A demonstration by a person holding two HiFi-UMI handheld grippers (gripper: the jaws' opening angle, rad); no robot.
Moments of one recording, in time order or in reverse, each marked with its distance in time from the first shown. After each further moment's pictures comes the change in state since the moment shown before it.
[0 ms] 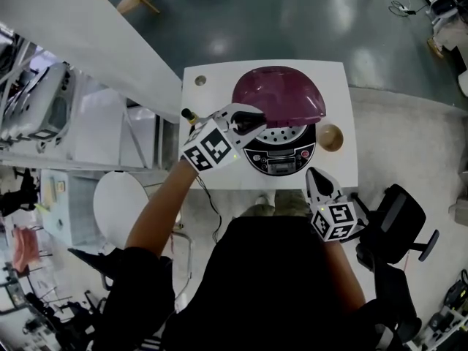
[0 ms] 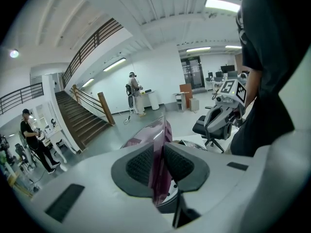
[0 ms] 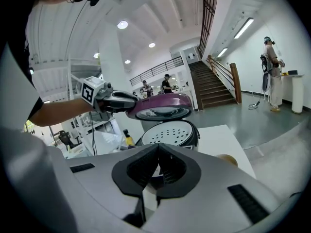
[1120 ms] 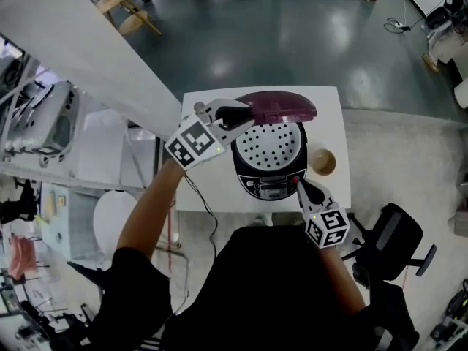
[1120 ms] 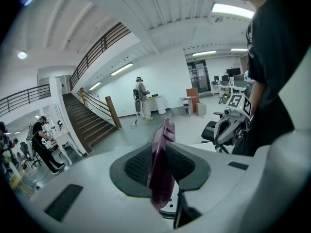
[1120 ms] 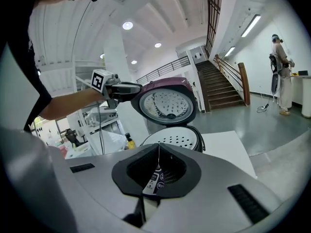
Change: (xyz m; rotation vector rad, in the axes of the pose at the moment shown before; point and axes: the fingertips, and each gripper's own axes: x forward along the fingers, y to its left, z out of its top) left arm -0.019 0.083 0.045 -0.029 -0.050 0.059; right arm 0.027 -0.005 0.034 -0.035 -0.001 0.081
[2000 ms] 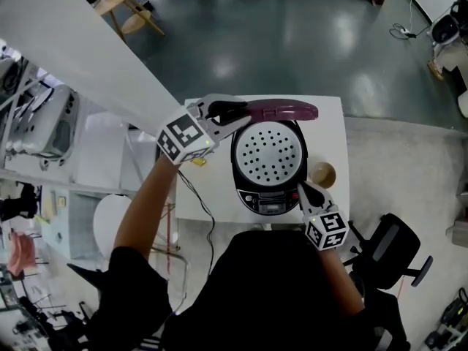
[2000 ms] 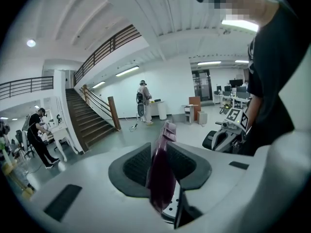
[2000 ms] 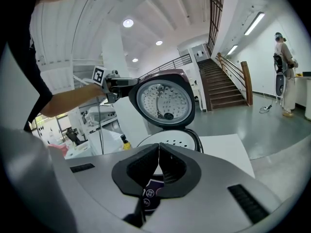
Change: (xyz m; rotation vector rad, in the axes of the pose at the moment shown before) left arm -0.001 0.057 0.014 -0.086 -0.068 -0.015; right arm 0.033 -0.023 0.020 -0.012 0.024 0.016
